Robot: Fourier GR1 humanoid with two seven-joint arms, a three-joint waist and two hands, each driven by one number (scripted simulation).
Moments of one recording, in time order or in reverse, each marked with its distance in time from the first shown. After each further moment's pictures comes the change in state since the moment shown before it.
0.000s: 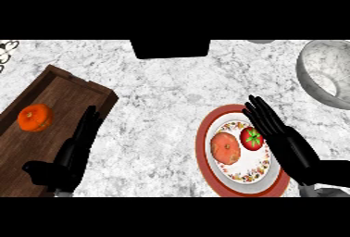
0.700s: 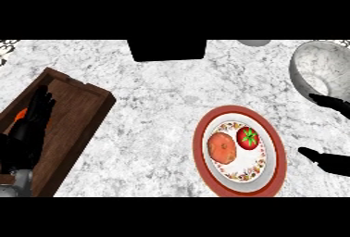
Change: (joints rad) left arm -0.089 0.160 0.183 0.070 -0.048 0.042 0.074; right arm 0.075 -0.347 -0.238 -0.058 0.427 -0.157 0.007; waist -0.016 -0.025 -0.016
